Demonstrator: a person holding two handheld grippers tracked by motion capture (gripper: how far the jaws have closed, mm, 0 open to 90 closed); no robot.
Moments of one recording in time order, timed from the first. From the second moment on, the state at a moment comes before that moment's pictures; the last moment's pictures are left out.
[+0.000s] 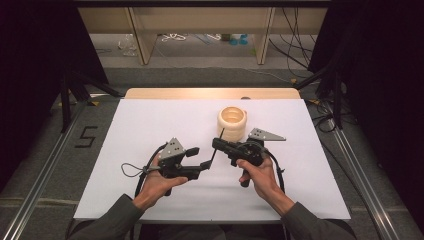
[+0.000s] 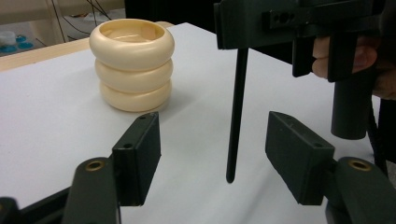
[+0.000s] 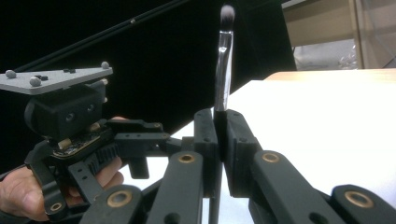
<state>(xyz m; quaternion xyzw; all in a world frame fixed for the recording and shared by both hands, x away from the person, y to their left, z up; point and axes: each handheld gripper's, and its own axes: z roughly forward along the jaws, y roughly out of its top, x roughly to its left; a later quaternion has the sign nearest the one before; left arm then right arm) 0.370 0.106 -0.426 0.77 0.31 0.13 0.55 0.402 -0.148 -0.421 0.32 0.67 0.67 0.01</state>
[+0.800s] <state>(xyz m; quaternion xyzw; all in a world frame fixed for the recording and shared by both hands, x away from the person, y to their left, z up) 0.369 0.123 -0.432 0.77 0.34 0.13 0.53 0.409 -0.164 -0.412 0.32 0.69 0.65 0.06</state>
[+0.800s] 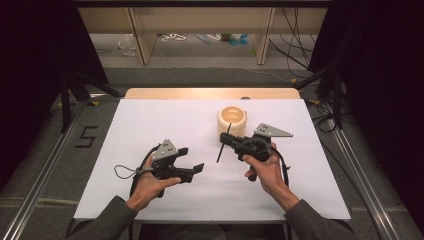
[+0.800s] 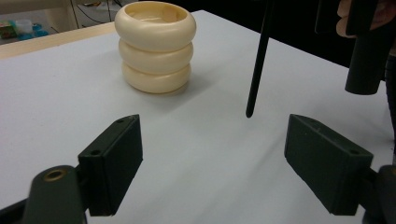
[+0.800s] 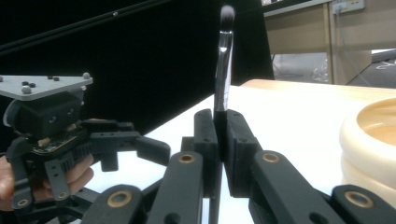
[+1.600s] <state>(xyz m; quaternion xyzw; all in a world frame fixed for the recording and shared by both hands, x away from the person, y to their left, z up) 0.366 0.133 -0.434 0.77 0.34 0.14 0.52 0.437 -0.185 -0.397 0.33 0.69 0.63 0.11</state>
